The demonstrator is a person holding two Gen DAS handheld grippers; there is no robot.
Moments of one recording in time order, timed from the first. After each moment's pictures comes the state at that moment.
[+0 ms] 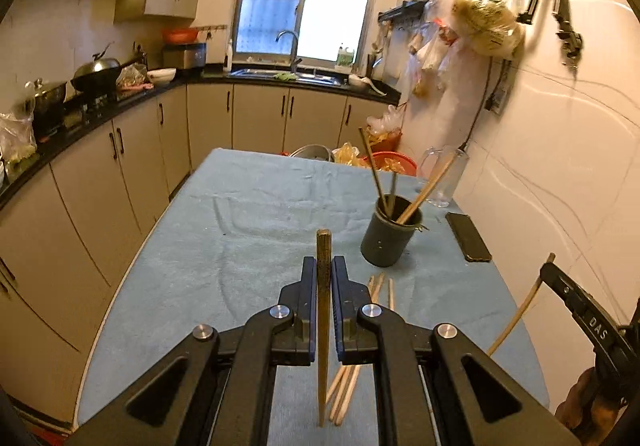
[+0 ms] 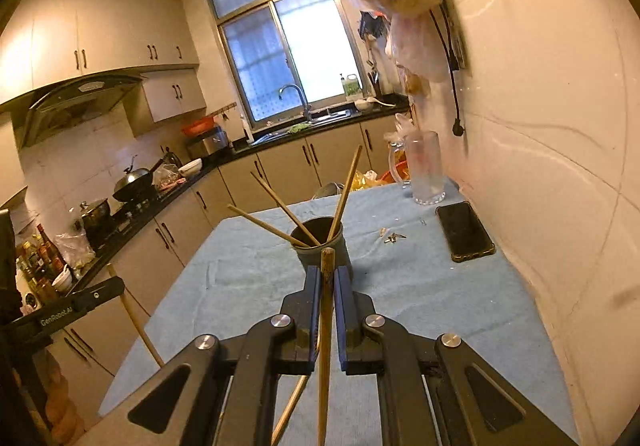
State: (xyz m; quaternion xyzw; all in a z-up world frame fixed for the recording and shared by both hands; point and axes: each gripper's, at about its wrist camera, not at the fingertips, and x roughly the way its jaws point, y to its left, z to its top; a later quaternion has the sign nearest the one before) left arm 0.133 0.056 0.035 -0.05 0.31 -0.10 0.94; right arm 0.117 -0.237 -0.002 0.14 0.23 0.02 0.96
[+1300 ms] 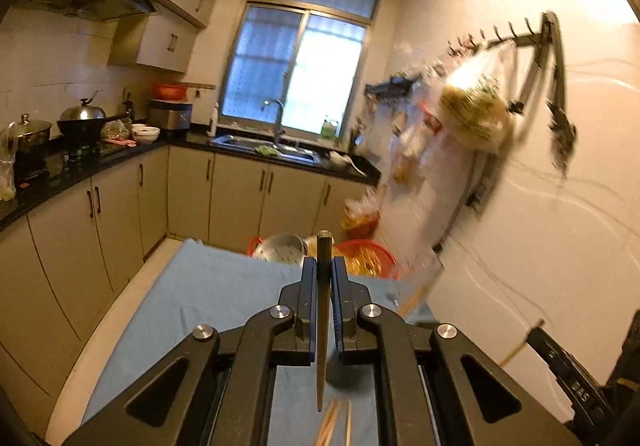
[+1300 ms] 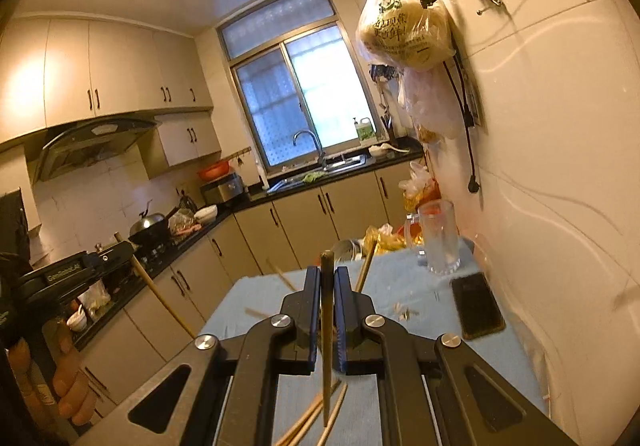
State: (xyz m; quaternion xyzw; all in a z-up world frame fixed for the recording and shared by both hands) left arm 0.217 0.047 0.132 -0.11 0.19 -0.12 0.97; right arm 0.159 -0.267 0.071 0.16 0.16 0.04 0.97
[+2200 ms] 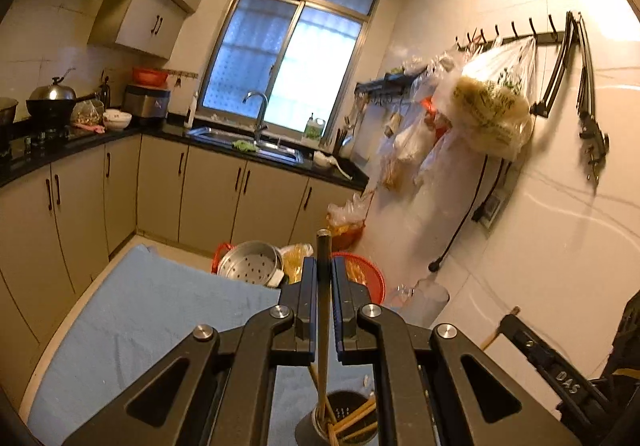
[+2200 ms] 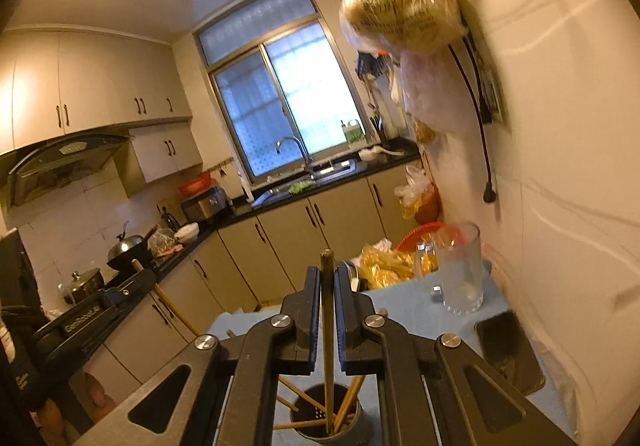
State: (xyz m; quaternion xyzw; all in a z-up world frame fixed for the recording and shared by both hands) left arm 0.333 0.002 0.084 -0.14 0.19 -0.16 0.96; right arm 0.306 -0.275 0.060 0.18 0.16 0.01 0.97
